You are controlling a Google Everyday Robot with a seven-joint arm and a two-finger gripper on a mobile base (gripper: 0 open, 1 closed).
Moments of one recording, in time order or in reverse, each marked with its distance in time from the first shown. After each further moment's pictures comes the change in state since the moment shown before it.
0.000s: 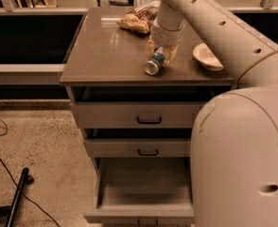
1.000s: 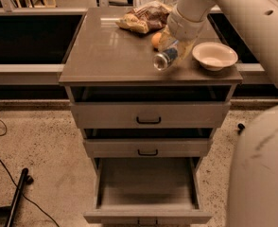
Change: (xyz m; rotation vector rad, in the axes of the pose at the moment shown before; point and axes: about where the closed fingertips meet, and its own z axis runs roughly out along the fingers) arm -0.023 0.030 -0.061 0.066 -0.047 0.159
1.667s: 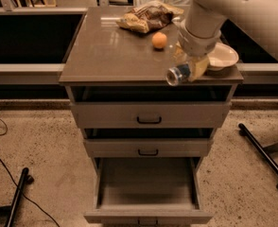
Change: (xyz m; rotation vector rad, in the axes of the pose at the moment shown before) arm -0.023 0.066 -0.017 -0.081 0.161 0.305
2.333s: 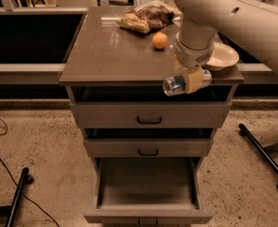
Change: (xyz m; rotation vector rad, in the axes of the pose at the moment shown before) arm -0.017 0.024 0.017 -0.085 0.029 0.215
